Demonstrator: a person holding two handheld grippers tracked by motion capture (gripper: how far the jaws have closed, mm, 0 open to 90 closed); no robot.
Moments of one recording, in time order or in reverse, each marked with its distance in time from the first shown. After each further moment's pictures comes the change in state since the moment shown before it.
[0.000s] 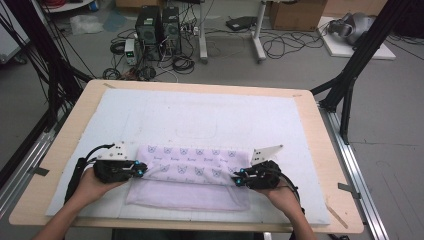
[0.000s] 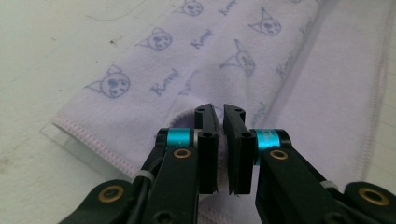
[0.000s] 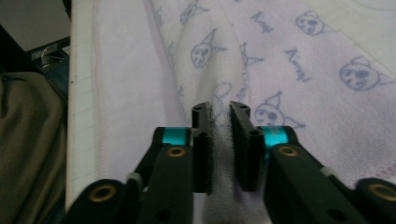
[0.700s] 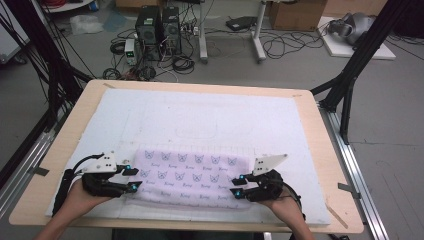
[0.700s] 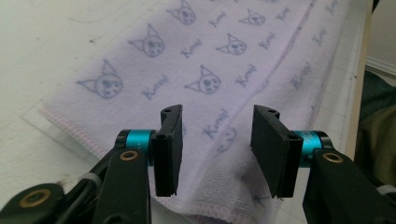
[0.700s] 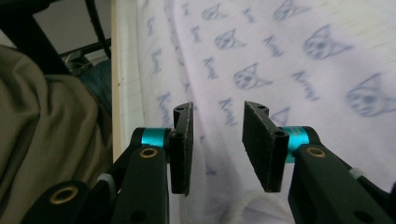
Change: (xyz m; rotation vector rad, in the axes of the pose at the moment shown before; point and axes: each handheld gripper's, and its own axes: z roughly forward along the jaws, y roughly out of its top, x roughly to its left) left arm -0.025 -0.009 -0.015 -0.017 -0.028 -0.001; right arm 0.027 -0.007 -0.003 -0.041 0.059 -0.023
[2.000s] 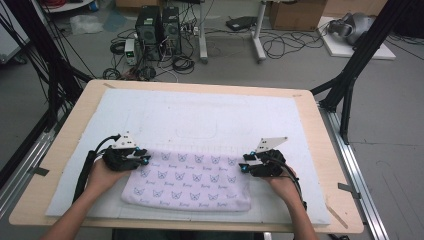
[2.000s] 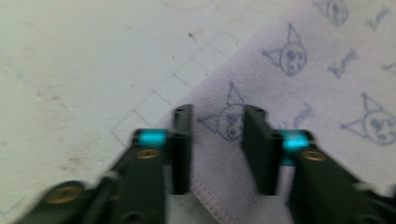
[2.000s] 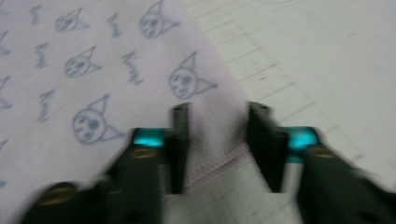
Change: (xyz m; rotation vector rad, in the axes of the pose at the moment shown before) left arm 0.057 0.012 0.053 0.077 0.223 -0.052; right arm -0.070 0.000 0.000 0.070 -0.250 0.023
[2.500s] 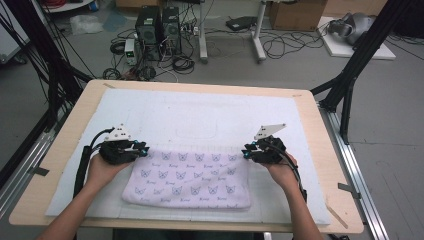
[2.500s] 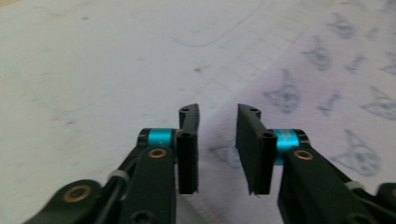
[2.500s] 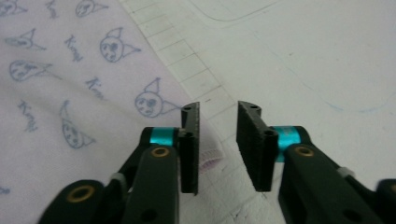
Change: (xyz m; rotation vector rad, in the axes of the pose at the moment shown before) left arm 0.010 0.009 -0.011 -0.108 -0.050 -0.059; right arm -0.020 0.027 -0.008 0.033 -0.106 0.024
